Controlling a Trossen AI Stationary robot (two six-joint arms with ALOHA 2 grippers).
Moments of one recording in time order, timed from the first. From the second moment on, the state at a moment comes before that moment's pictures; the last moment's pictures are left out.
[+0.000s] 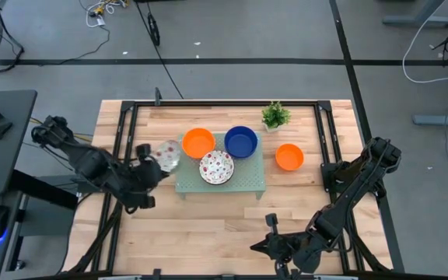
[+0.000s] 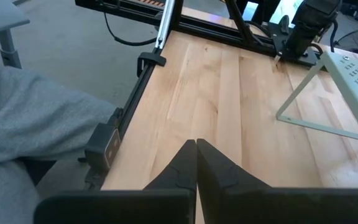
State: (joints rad) left arm -0.62 1.20 1.36 -1.23 -0.65 -0.52; right arm 0.86 1.67 1.15 -0.09 0.64 0.22
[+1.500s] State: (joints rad) left arm -0.26 1.55 1.54 -0.96 -0.25 0.48; right arm 0.85 1.67 1.15 -0.10 0.64 0.22
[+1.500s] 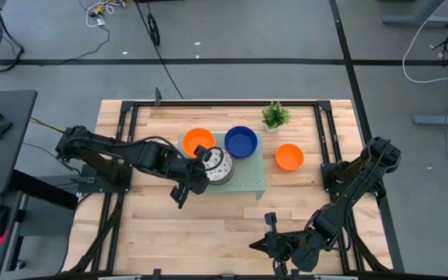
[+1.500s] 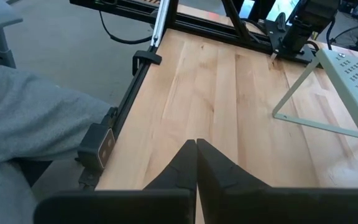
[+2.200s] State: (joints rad) left arm -0.25 1.55 1.51 -0.92 -0.32 0.41; right arm 0.85 1.67 1.15 -0.10 0.64 0.22
